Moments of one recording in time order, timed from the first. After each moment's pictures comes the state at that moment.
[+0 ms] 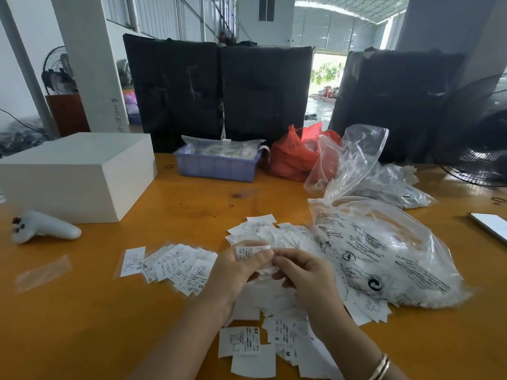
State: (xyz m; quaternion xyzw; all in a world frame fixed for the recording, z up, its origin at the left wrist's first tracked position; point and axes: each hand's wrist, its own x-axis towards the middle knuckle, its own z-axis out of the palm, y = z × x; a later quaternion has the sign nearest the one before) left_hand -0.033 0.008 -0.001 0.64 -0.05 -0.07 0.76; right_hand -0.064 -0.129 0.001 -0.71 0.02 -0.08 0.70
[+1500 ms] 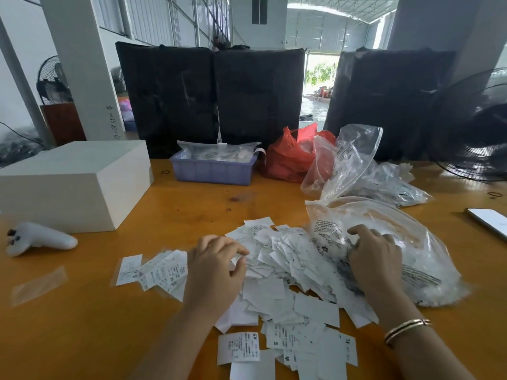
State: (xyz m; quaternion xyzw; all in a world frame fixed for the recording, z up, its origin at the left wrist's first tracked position) left_hand -0.018 0.029 -0.017 0.91 -0.16 0.29 0.23; right_hand -0.029 -0.231 0.001 -0.93 0.20 -0.25 0.15
